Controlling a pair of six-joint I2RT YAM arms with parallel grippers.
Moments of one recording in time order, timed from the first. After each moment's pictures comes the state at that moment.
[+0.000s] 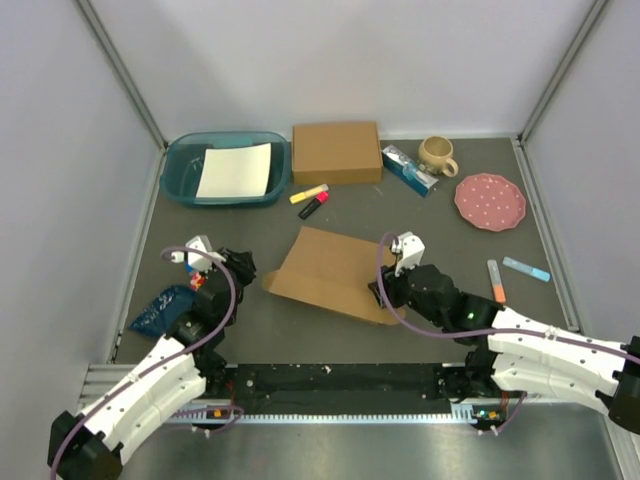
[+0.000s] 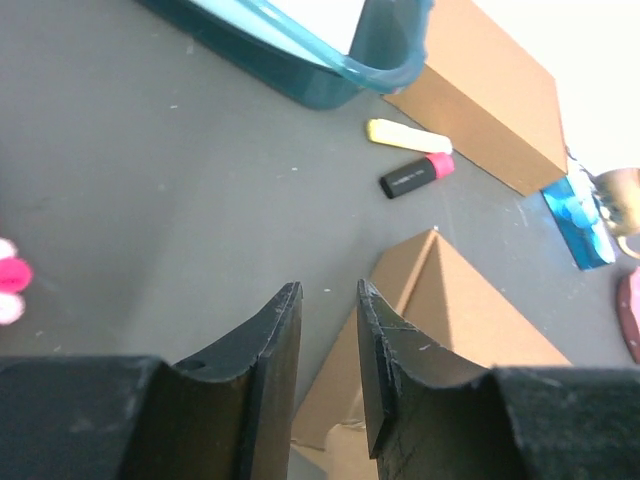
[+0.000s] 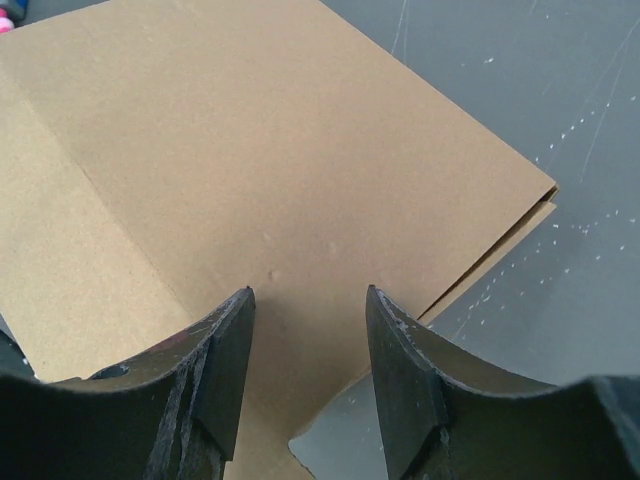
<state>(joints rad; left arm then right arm) -0.57 0.55 0.28 -0.03 -0.63 -0.79 1.00 0.86 0.49 -0.08 0.33 0.35</state>
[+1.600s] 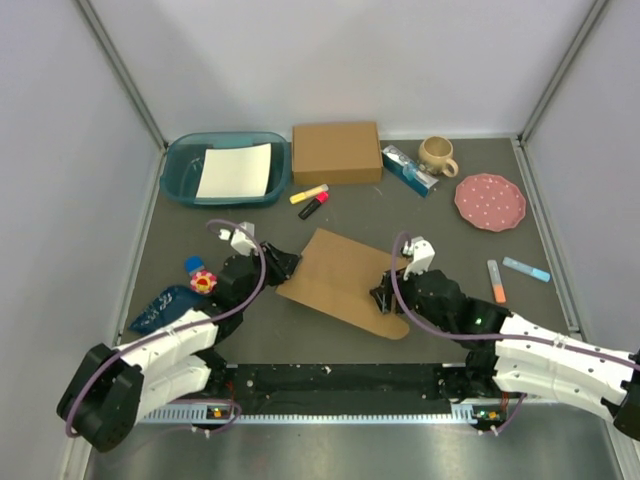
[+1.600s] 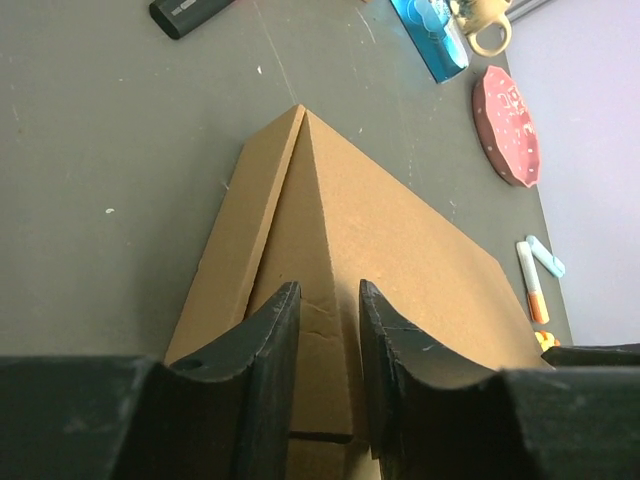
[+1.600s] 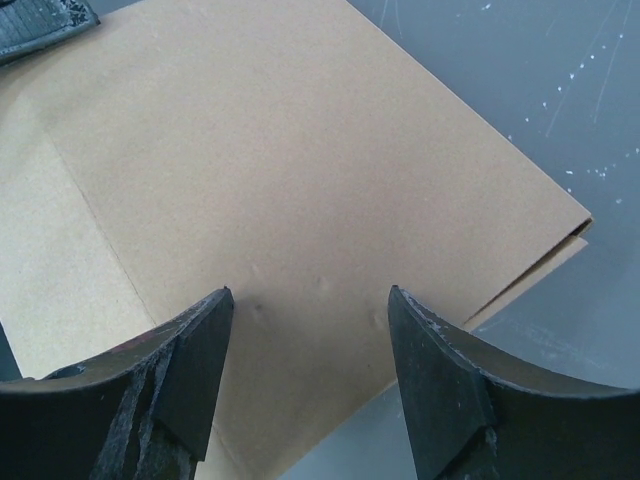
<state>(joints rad) -0.56 0.98 0.27 0.45 -0.06 -0.83 0.99 0.77 0.43 -0.12 0.32 0.47</state>
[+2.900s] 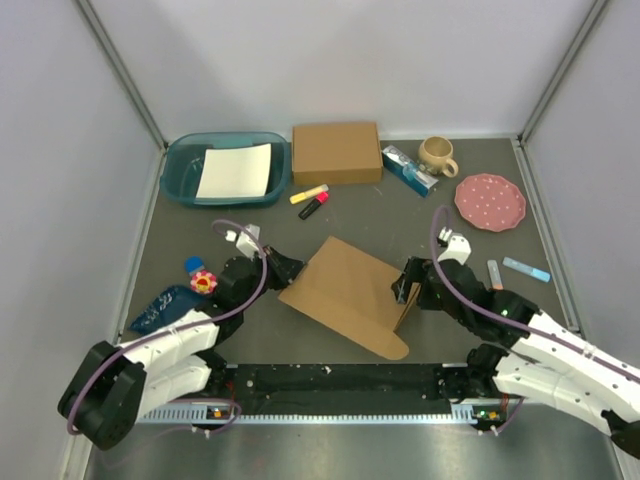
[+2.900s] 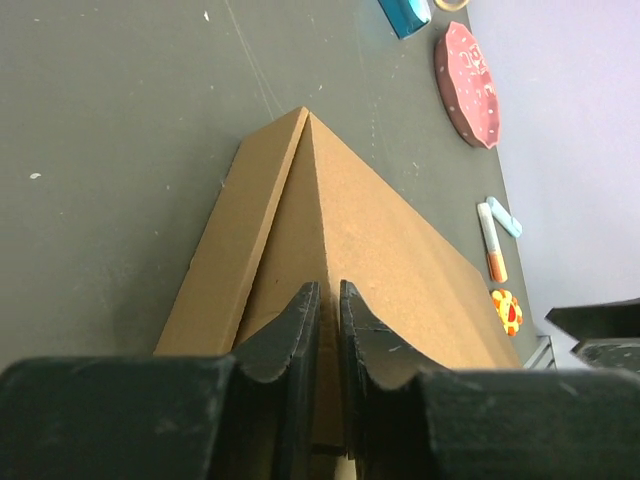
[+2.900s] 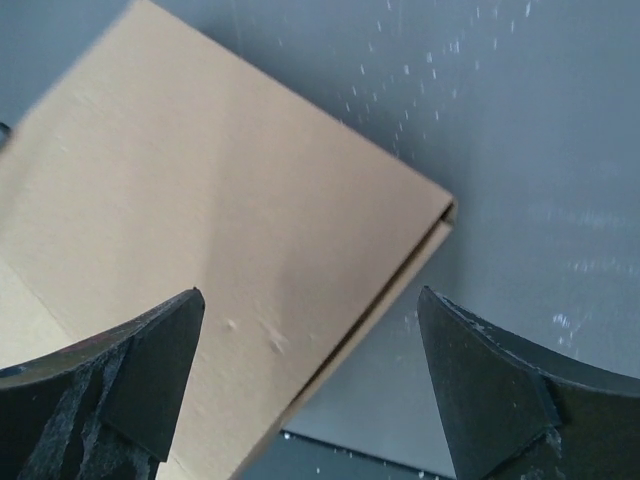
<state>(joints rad) -0.56 1.01 0.26 0.50 0.07 -0.88 0.89 0.67 0.64 -0.62 0.41 0.78</state>
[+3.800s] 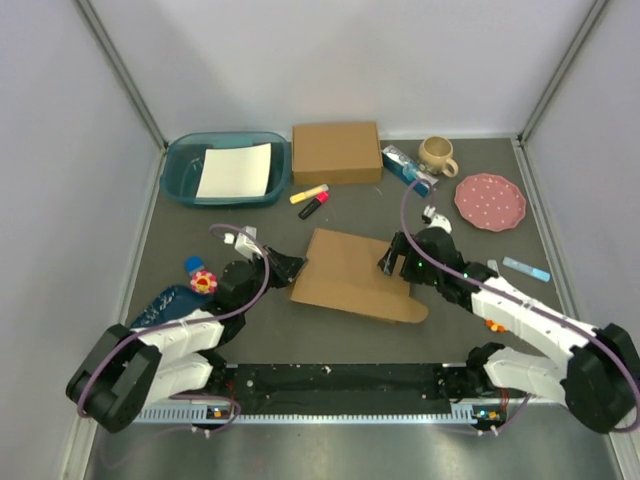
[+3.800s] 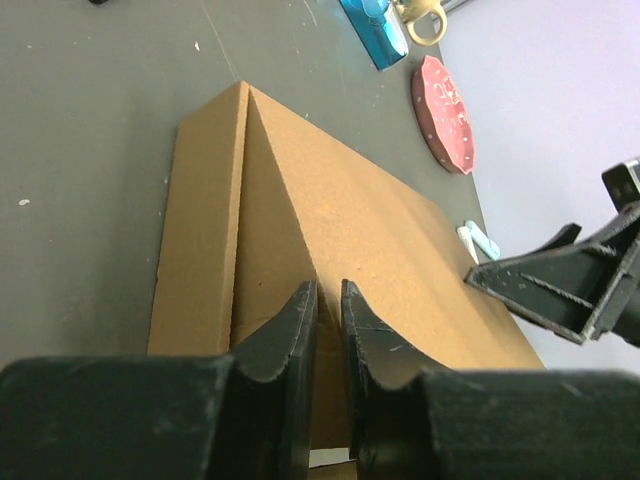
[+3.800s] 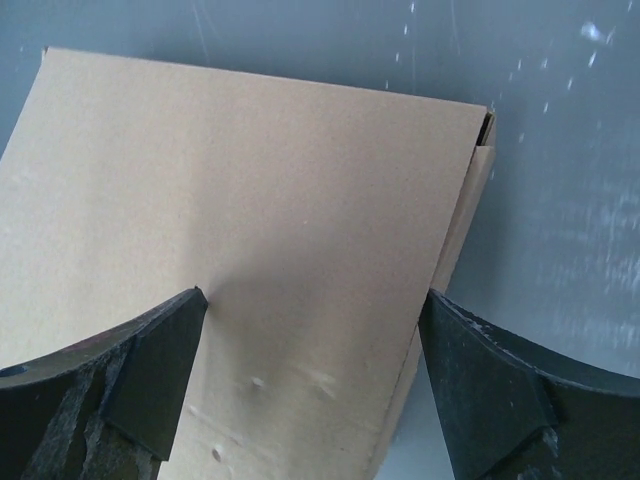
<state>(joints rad) -0.56 1.10 0.19 0.72 0.06 -0.91 0.63 1.04 0.58 -0.25 0.13 0.77</state>
